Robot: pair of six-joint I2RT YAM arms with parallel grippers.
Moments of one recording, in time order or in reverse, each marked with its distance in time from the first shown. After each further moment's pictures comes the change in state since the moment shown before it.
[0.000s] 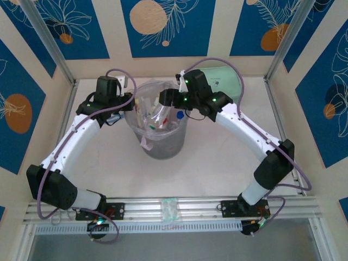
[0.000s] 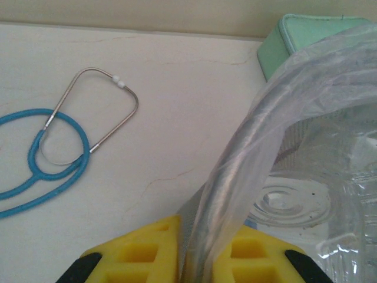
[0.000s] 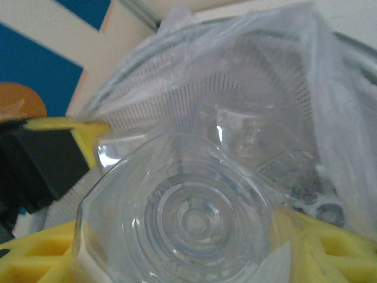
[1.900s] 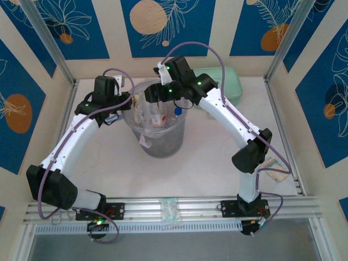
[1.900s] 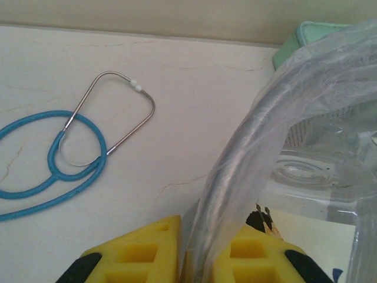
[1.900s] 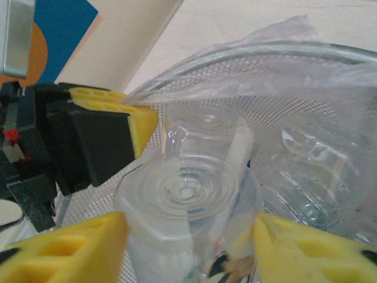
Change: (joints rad) left arm 0.018 -0.001 -0.006 0.009 -0.016 0.005; right arm 0.082 0.285 0.522 -0.359 -0.020 -0.233
